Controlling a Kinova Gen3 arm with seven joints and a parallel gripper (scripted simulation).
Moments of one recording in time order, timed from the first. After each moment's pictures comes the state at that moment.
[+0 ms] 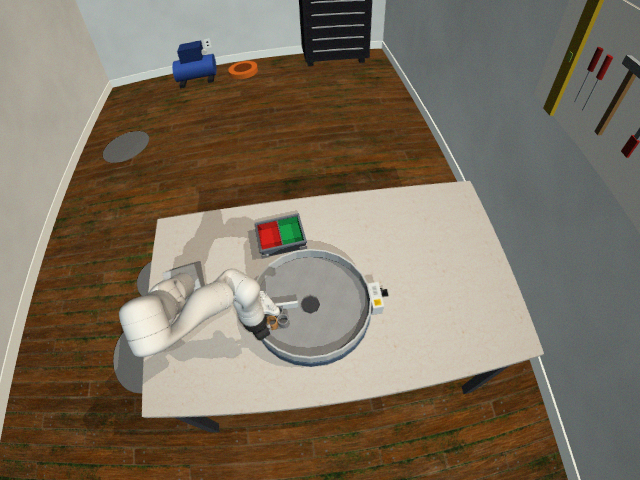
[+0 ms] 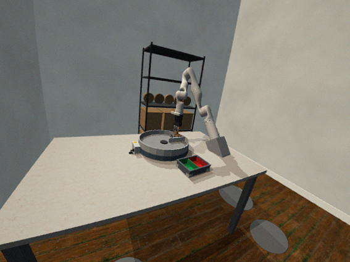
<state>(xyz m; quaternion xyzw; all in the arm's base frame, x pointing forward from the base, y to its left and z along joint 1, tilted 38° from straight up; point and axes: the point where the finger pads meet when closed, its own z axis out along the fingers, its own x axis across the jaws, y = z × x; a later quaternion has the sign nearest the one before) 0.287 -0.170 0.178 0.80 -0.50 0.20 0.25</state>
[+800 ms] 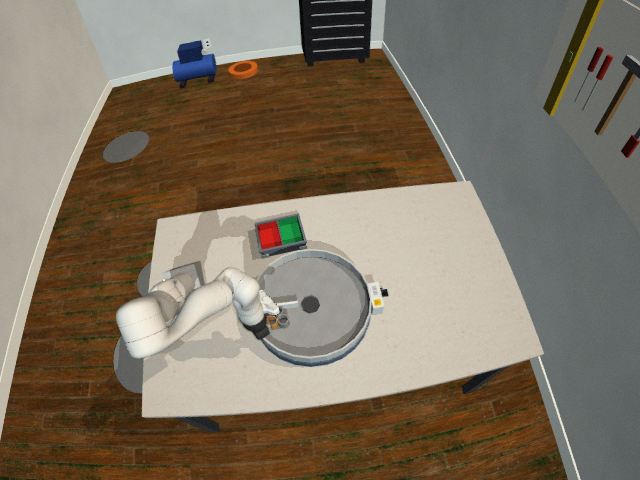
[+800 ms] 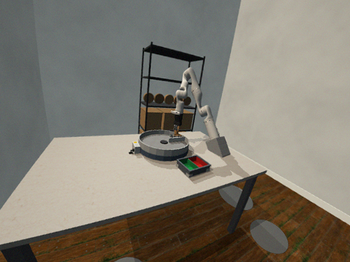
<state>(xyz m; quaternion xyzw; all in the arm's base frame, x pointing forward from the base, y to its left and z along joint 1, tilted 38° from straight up) 0.287 -0.166 0.183 0.80 -0.50 0.20 0.25</state>
